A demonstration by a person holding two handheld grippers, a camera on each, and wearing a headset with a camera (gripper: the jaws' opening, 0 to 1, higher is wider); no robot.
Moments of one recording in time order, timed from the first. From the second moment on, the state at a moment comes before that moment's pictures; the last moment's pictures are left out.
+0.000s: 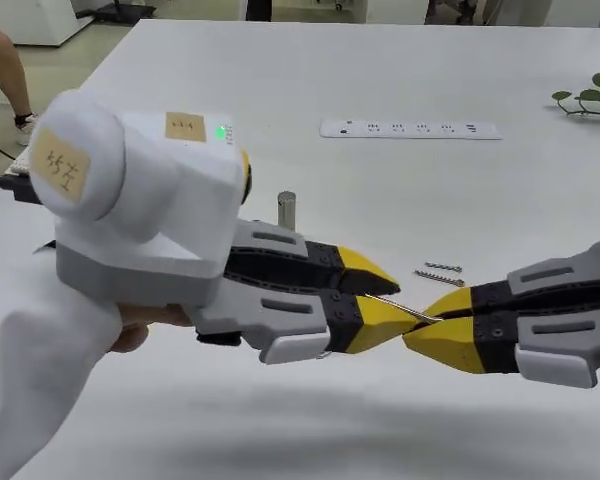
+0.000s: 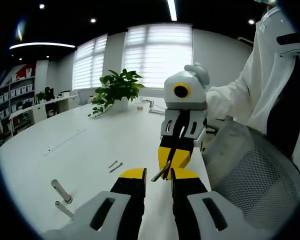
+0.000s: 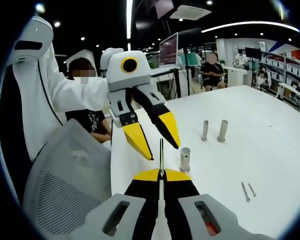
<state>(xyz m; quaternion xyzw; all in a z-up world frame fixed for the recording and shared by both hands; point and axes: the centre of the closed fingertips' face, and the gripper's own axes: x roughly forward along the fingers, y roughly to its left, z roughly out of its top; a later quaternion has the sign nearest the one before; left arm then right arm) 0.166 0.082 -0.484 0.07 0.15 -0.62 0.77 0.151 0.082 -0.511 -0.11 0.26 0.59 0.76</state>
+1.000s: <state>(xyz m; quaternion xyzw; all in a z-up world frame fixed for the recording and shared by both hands) 0.213 0.117 -0.547 0.13 0.21 -0.56 0.79 0.199 0.075 -0.560 -0.23 0.32 0.56 0.73</state>
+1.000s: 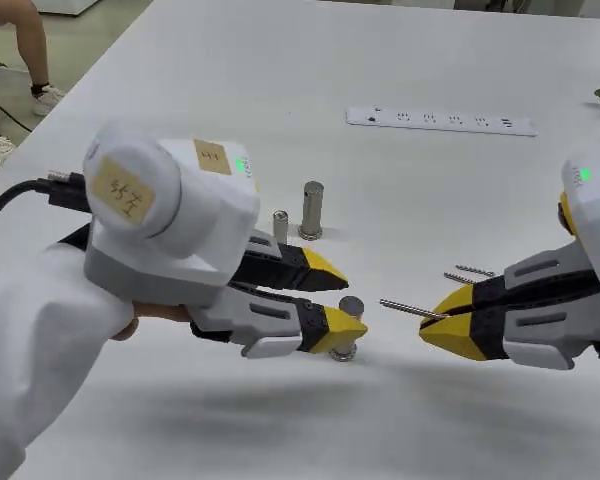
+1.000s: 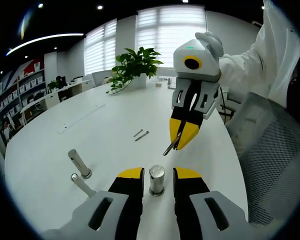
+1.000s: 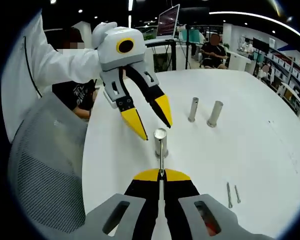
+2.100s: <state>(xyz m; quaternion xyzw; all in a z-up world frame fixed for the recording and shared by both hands) 0.213 0.120 -0.553 0.14 0.22 -0.56 0.79 0.200 0.098 -0.575 -0.30 0.30 0.58 0.69</state>
